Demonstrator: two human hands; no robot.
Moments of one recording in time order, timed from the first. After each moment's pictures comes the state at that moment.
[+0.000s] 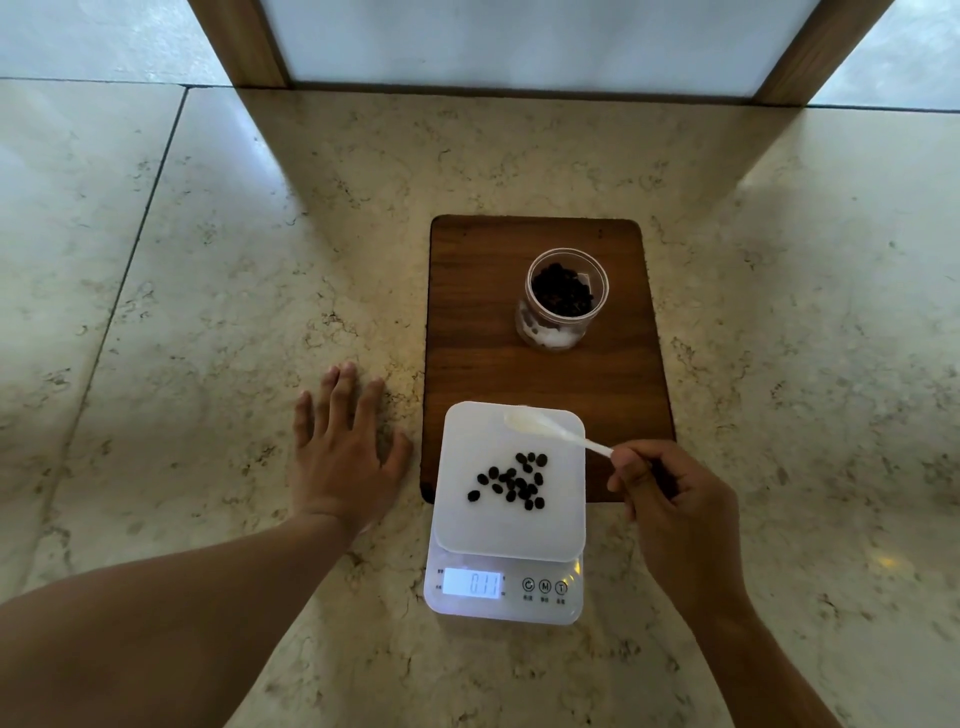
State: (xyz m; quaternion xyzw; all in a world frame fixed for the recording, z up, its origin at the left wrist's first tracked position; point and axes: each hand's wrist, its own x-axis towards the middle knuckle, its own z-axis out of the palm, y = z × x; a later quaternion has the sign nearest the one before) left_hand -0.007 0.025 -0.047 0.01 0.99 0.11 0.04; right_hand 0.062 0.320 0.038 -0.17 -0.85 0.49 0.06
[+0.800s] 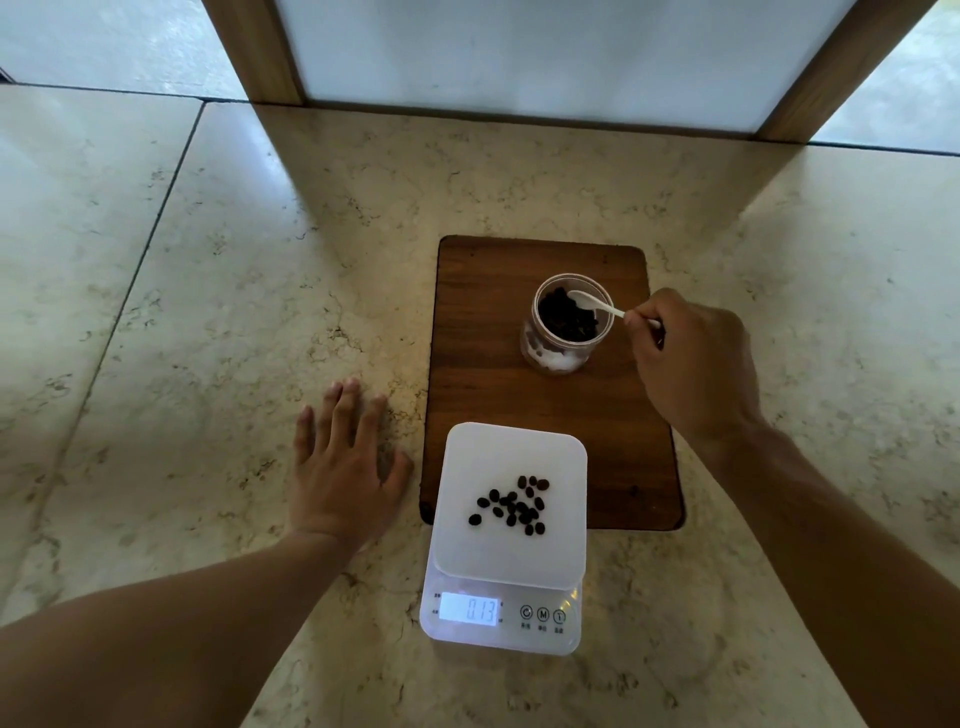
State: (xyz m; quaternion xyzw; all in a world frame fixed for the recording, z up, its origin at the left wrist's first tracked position) left_hand -0.009 0.025 -0.048 0.01 0.99 0.12 0.03; right_hand -0.080 0.342 0.081 0.03 -0.97 0.18 0.14
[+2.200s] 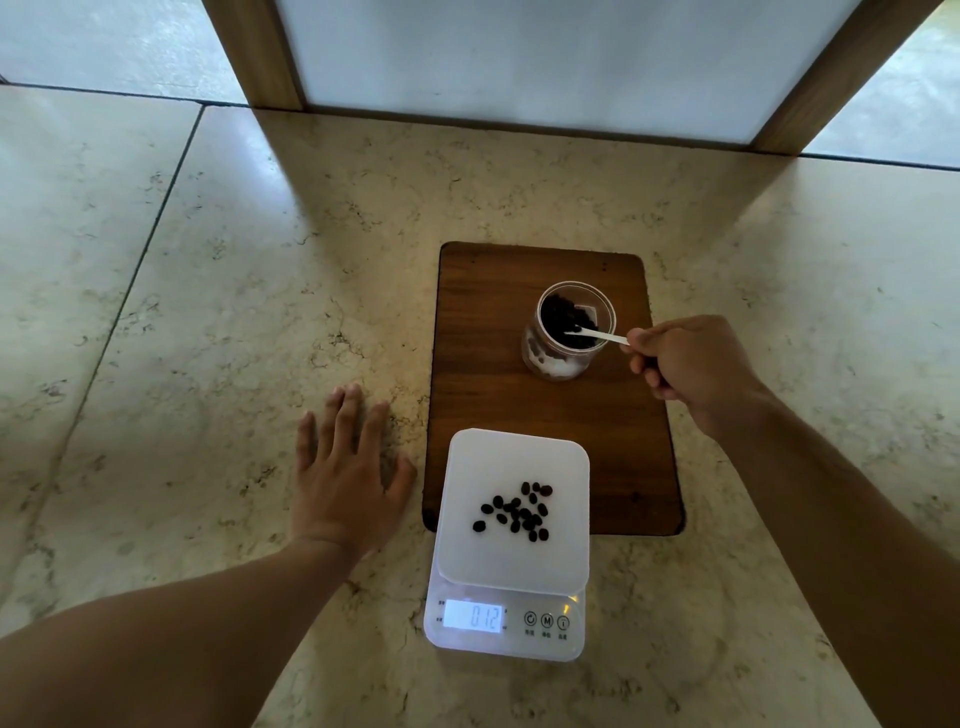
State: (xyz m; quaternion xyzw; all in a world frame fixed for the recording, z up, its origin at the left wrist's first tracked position) left_hand -0.009 0.027 -0.043 0.01 0.99 0.12 0.04; right_hand -0.097 0.340 0.093 -0.29 -0.81 0.50 -0.12
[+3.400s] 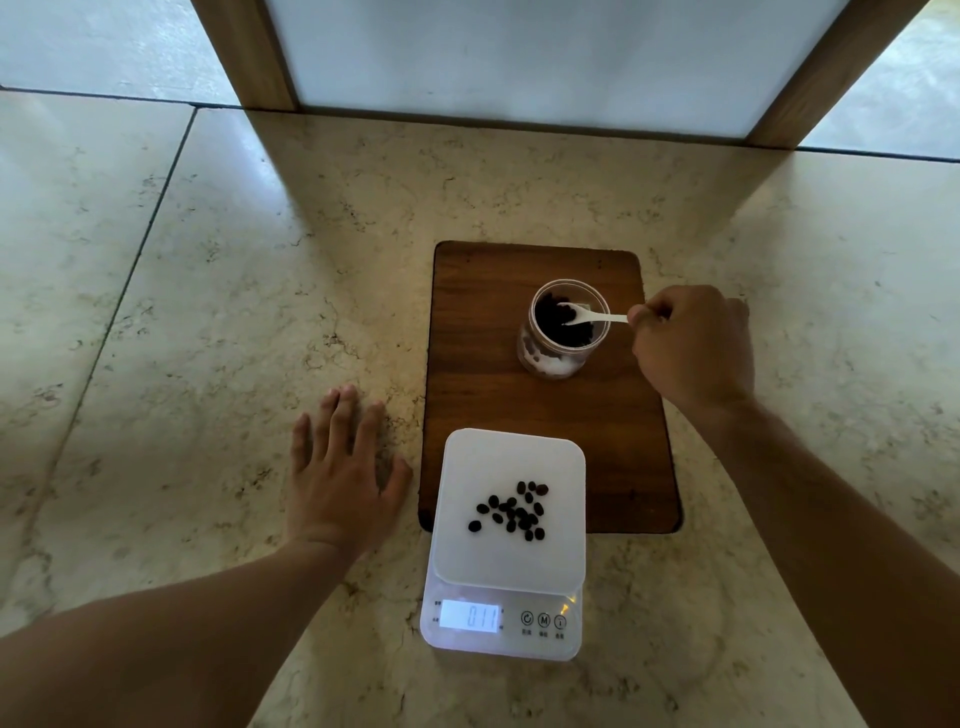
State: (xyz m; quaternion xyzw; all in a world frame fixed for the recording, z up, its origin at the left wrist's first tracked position) left_hand -0.009 0.024 -0.050 0.02 0.99 0.11 0.03; right_hand -0.101 0.337 0.086 -0.14 -0.96 0.23 0.08
